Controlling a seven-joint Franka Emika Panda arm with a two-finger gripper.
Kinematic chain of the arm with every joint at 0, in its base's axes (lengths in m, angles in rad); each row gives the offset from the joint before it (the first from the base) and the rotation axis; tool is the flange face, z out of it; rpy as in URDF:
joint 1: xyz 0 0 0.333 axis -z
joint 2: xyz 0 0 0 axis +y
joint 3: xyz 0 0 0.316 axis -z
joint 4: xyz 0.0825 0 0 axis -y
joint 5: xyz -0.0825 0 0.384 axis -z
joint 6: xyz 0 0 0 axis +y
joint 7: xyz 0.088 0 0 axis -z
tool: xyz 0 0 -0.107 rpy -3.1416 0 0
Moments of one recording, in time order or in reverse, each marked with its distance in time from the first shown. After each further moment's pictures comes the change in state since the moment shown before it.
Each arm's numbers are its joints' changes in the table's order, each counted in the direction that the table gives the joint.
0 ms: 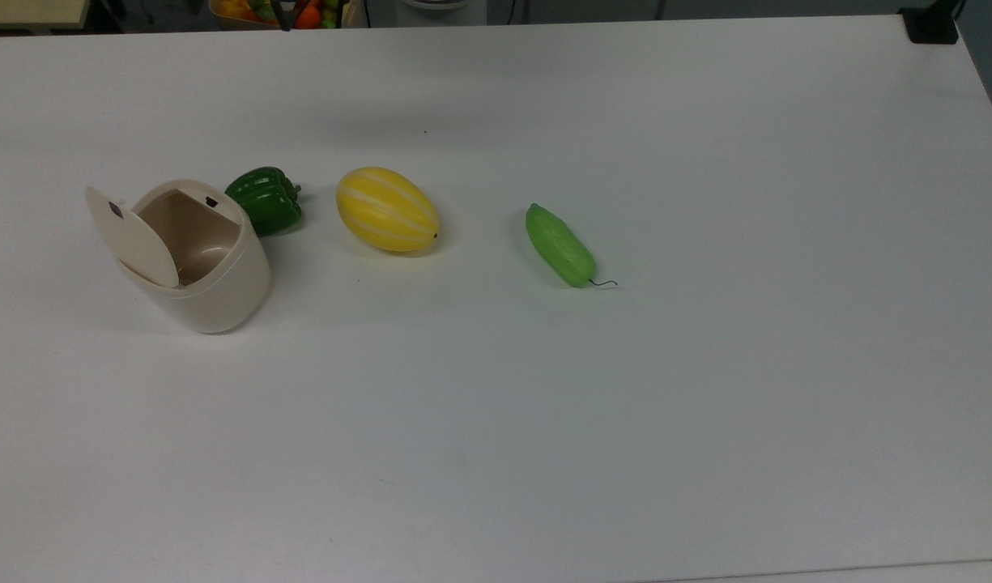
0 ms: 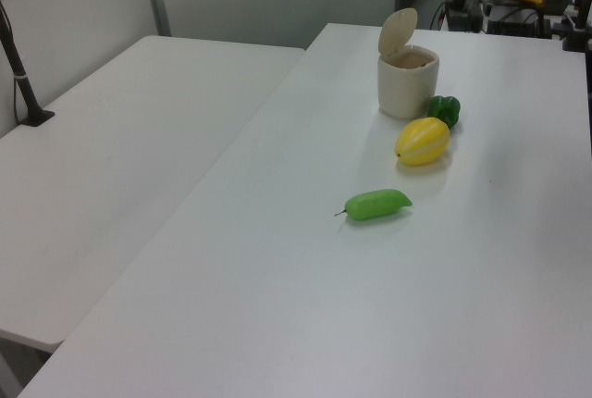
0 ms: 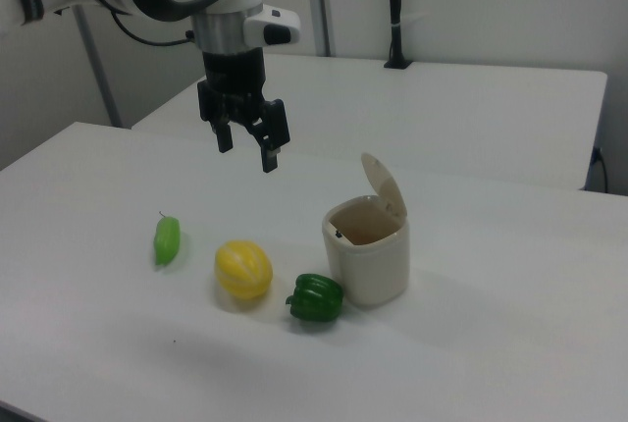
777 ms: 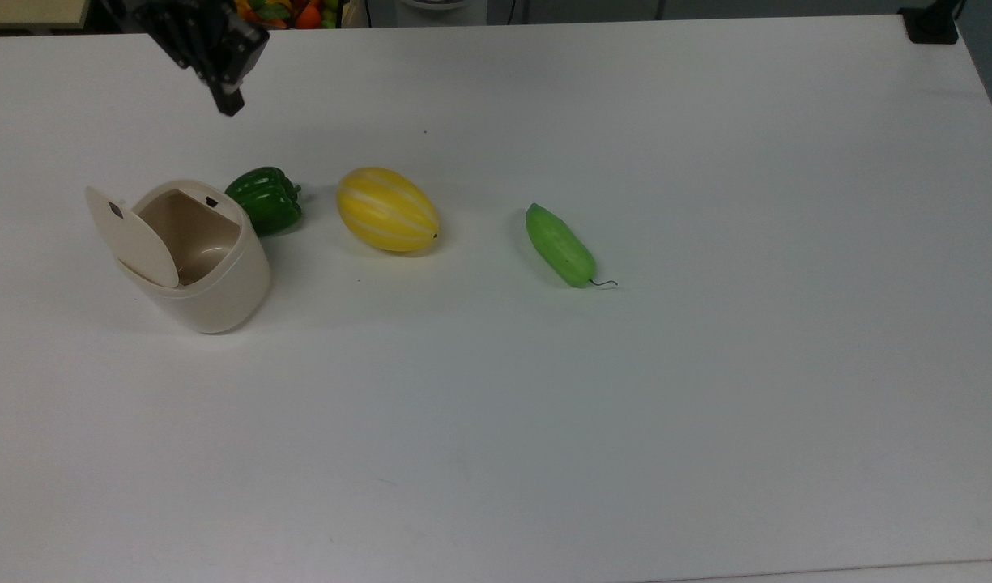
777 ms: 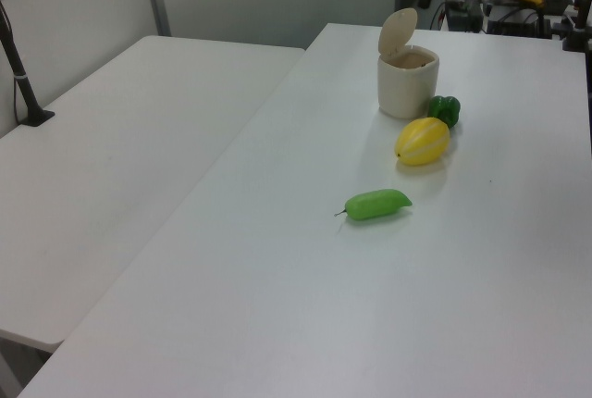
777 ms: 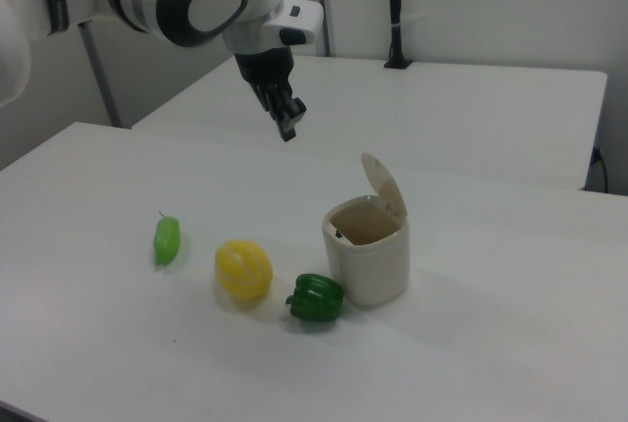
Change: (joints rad) arm -0.003 0.066 0.000 -0.002 -0.082 -0.338 0.262
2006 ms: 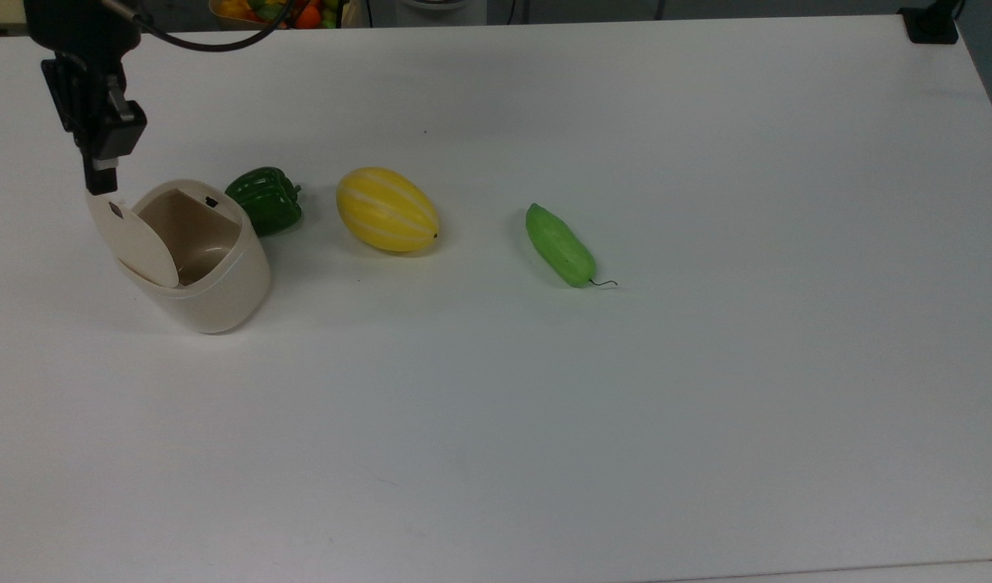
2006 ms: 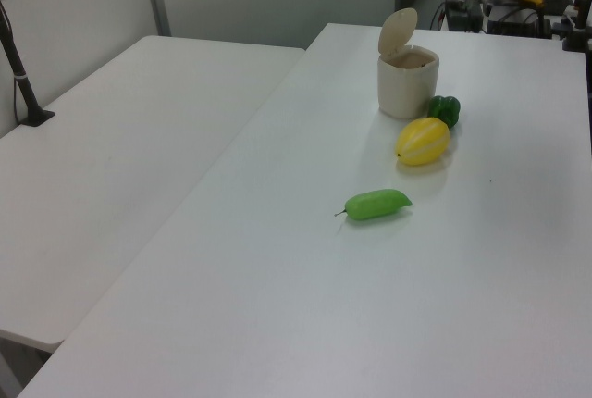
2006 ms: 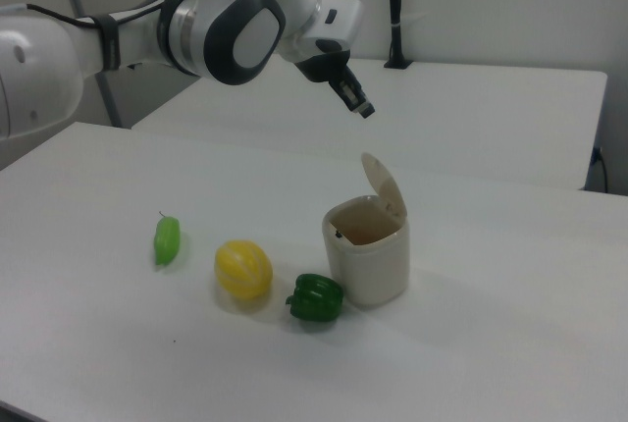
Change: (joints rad) arm 0.028 0.103 0.026 -0.001 0.130 -0.466 0.303
